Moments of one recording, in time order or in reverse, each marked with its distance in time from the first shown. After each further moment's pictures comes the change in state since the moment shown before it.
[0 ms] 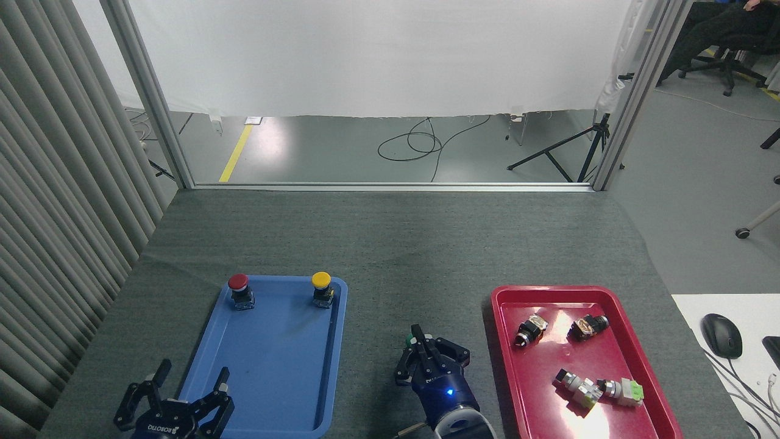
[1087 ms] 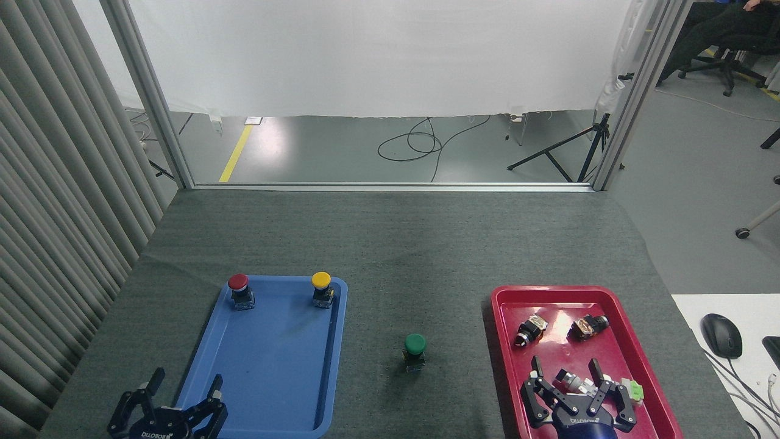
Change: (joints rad) left arm 0.004 0.007 0.015 0.038 -0.001 0.001 -0.003; right arm 0.324 -0.205 -0.303 -0.402 -0.197 -0.027 -0.028
